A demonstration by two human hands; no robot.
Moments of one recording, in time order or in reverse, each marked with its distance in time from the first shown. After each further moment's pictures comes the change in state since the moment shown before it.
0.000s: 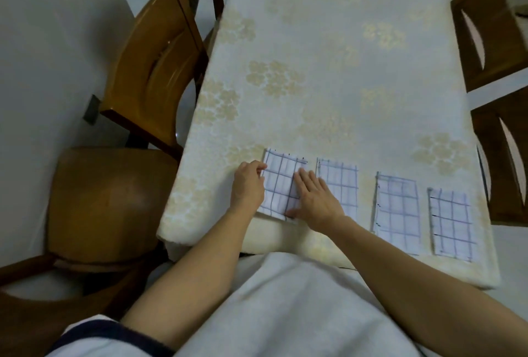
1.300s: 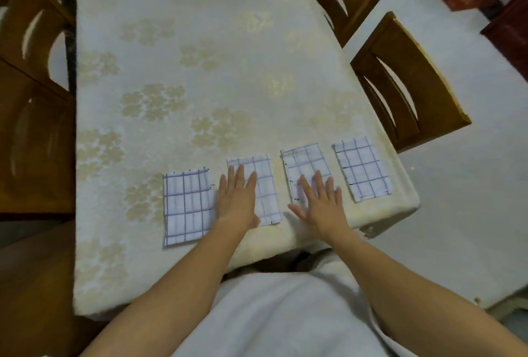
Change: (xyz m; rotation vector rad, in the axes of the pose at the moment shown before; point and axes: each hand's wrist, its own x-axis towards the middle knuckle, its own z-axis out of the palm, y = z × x) left_hand -0.048 0.116 0.120 1.030 -0.488 0.450; right_hand -0.116 0.160 0.066 0.251 0.171 0.493
